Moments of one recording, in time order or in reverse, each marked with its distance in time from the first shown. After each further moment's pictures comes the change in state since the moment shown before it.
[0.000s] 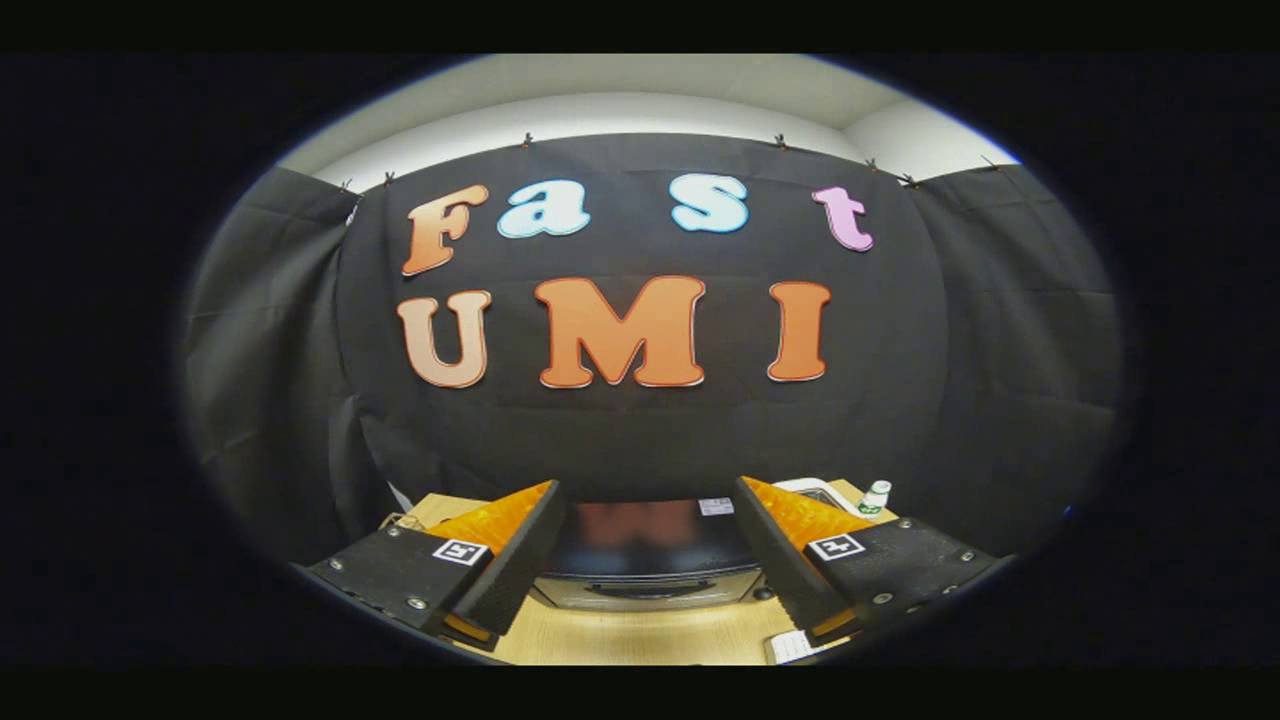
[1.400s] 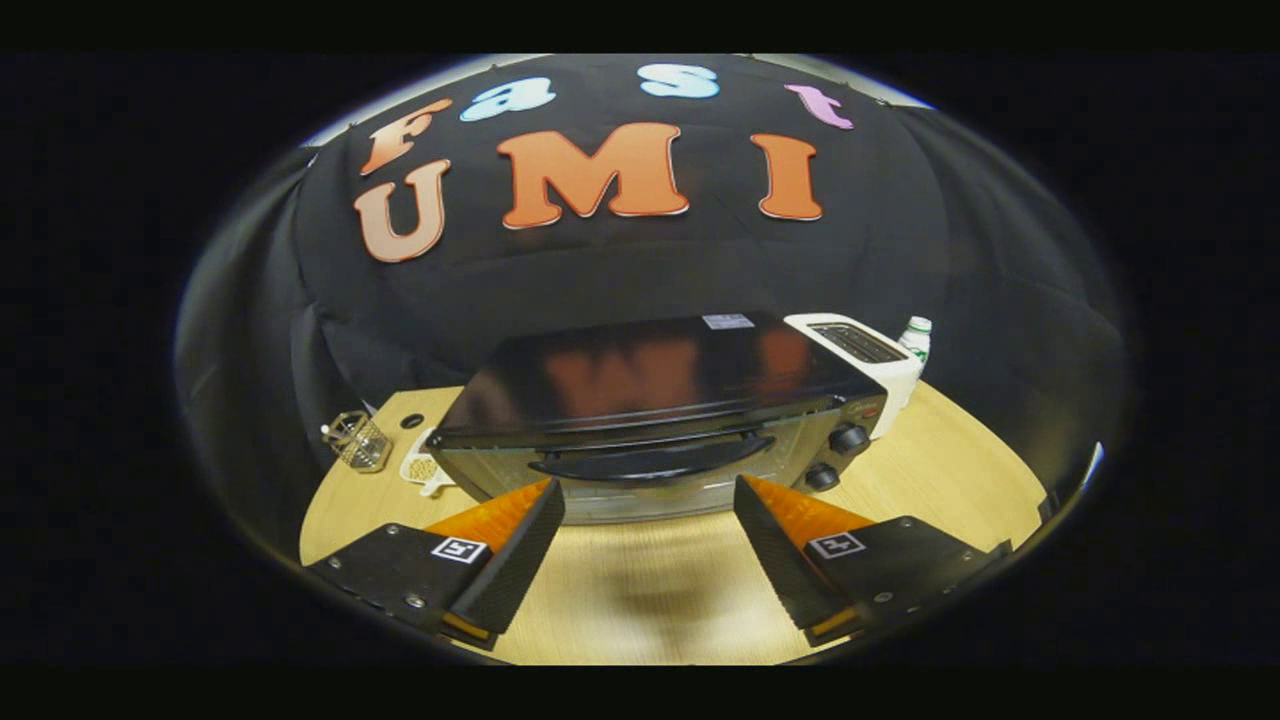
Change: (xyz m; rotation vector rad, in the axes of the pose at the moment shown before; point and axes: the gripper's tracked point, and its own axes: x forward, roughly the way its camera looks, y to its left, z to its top) arm 0.028 0.003 -0.226 0.060 0.372 -0.041
